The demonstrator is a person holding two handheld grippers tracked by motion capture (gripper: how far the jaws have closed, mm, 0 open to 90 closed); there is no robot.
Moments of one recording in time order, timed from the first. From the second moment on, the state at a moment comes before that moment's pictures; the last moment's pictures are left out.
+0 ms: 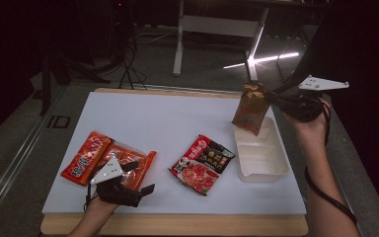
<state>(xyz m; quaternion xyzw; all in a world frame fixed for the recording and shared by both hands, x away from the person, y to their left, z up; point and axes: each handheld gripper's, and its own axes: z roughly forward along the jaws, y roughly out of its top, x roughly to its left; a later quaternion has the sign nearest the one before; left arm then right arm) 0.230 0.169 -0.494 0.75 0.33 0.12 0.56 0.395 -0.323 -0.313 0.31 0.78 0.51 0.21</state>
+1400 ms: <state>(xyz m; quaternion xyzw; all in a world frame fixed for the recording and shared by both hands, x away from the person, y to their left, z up) 0.227 0.179 -0.505 0.74 0.35 0.11 0.57 0.465 -0.336 -0.381 0.30 0.79 0.50 0.18</state>
